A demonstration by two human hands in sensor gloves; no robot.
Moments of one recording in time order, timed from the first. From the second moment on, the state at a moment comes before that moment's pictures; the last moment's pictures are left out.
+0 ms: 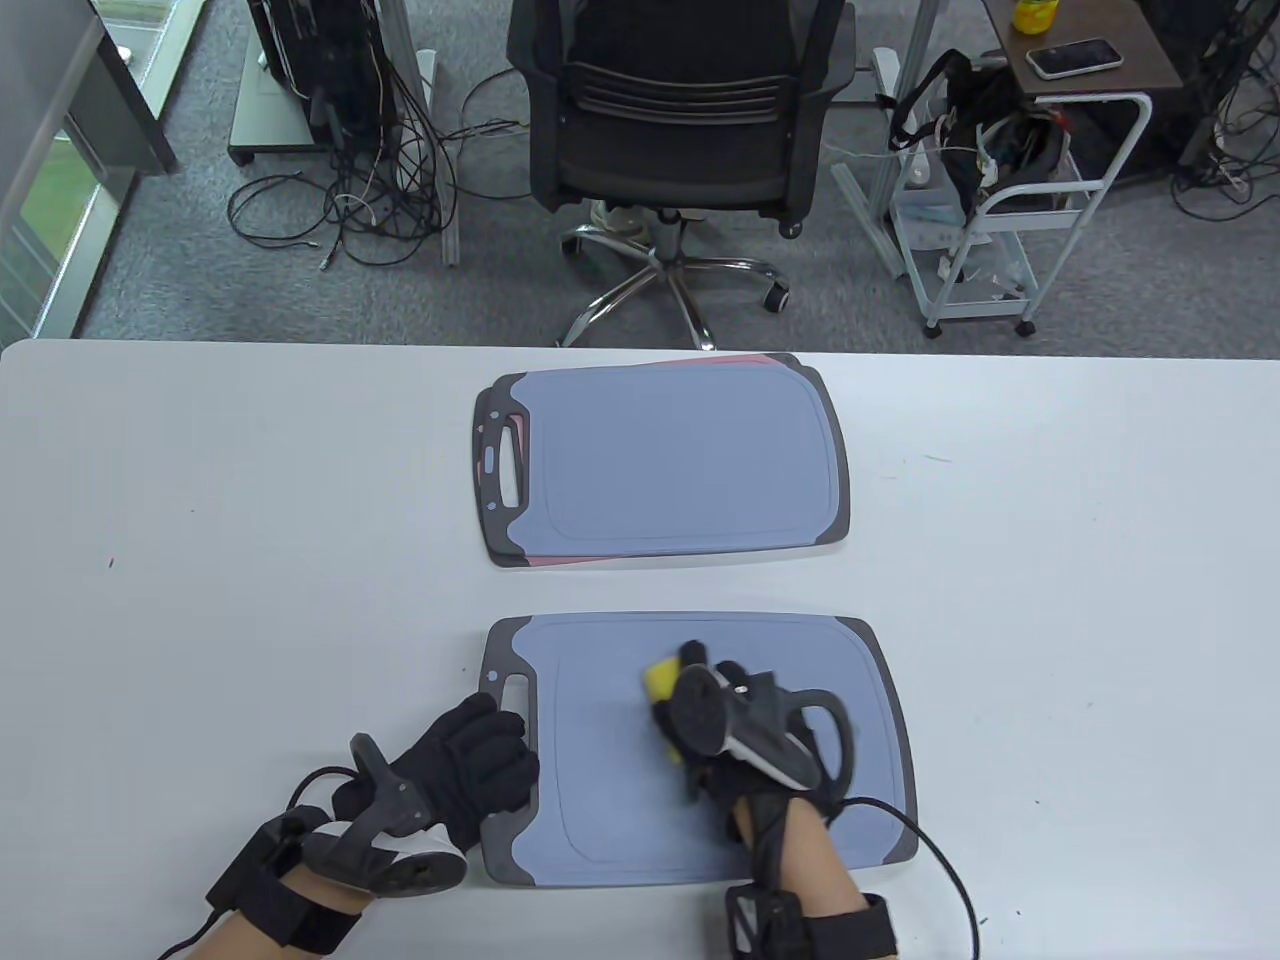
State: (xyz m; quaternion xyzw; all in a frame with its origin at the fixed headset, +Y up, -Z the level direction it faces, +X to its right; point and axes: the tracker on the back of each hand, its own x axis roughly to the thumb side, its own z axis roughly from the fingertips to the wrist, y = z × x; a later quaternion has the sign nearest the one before) left_hand -0.198 -0.760 -0.140 0.13 -0.45 0.01 0.88; right_hand 0.129 -0.761 -0.220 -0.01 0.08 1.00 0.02
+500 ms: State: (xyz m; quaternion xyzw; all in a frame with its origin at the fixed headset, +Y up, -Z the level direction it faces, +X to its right) left_hand -0.198 -0.760 -0.139 0.13 -0.45 0.01 0.88; right_hand 0.053 -0.744 -0.197 0.14 0.09 0.98 0.06
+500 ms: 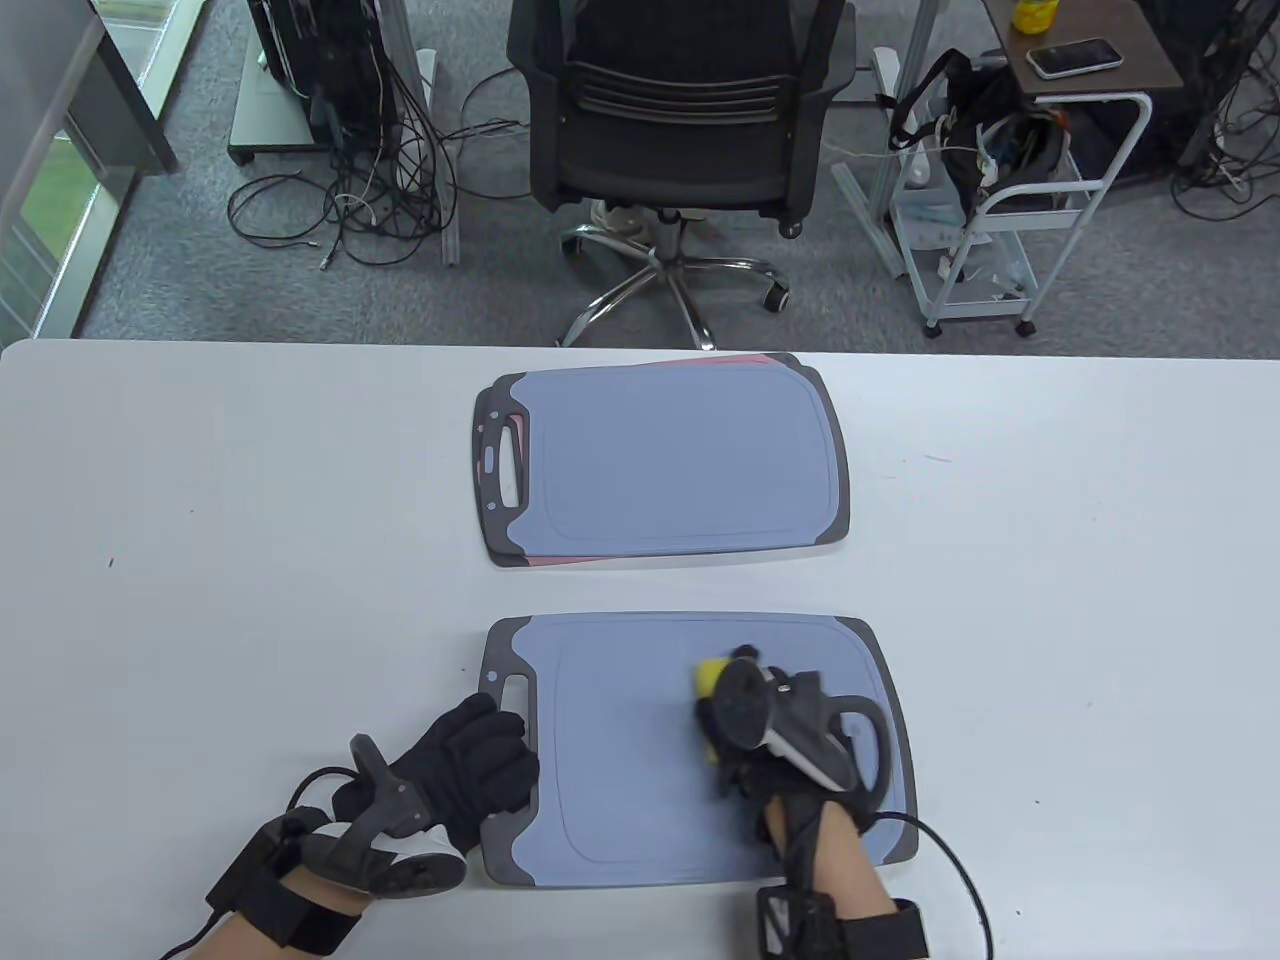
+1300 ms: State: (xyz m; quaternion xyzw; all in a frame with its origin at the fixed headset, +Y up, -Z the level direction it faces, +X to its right) left_hand -0.198 -0.760 -0.139 0.13 -0.45 0.01 0.88; right_hand 0.114 -0.755 -0.212 0.02 0.09 1.00 0.03
